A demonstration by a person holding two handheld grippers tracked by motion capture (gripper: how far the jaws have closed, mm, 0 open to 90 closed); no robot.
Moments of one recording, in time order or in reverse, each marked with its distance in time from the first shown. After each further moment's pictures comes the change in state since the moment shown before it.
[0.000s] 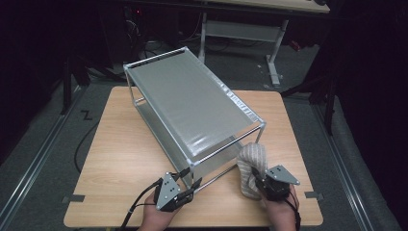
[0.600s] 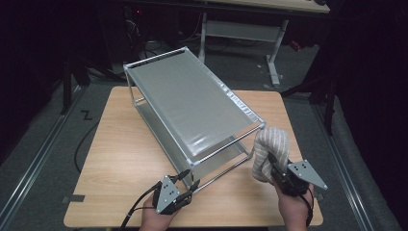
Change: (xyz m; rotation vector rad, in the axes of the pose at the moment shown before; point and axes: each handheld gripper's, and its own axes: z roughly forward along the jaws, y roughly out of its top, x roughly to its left) left arm -0.004 -0.009 -0.005 0.022 0.040 0.018; right arm -0.025 0.033 -0.037 -0.255 -0.096 0.063
